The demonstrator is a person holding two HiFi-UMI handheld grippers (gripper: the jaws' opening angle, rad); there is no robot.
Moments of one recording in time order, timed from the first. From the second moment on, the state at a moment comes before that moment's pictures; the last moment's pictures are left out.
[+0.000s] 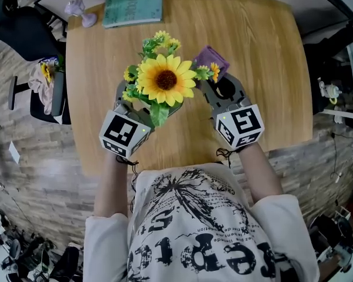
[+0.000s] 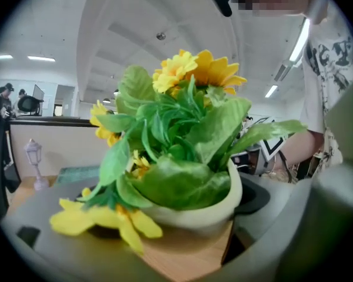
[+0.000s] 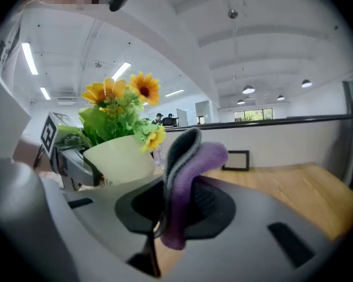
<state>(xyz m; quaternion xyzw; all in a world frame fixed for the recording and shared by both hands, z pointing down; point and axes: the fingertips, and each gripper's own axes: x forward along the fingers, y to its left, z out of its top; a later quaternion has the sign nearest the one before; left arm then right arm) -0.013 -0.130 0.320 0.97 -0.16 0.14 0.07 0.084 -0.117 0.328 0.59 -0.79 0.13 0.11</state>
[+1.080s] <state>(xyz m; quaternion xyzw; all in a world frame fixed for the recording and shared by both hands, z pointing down) 0.097 -0.069 0.479 0.98 -0.03 0.21 0.06 0.226 -0.081 0.358 0.67 -0.72 0.05 0.14</state>
